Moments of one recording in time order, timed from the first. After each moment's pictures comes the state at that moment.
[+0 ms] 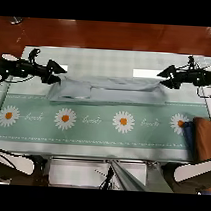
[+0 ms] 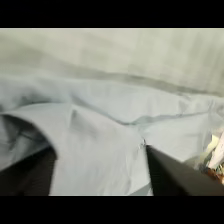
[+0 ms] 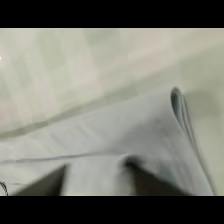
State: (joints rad) left arm 0.23 -1.75 1.33 0.63 -1.16 -1.33; right arm -0.31 -1.78 1.36 -0.67 1.10 1.35
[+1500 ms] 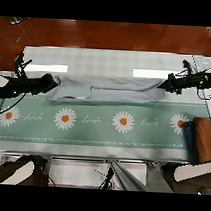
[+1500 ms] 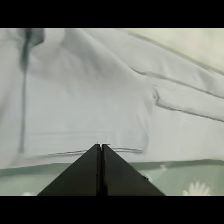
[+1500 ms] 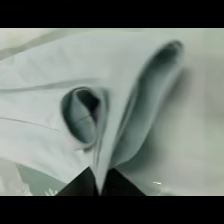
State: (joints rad) left arm 0.10 -1.09 0.78 0.79 -0.83 -1.36; right arm -0.34 -1.72 1.33 -0.78 1.31 1.24
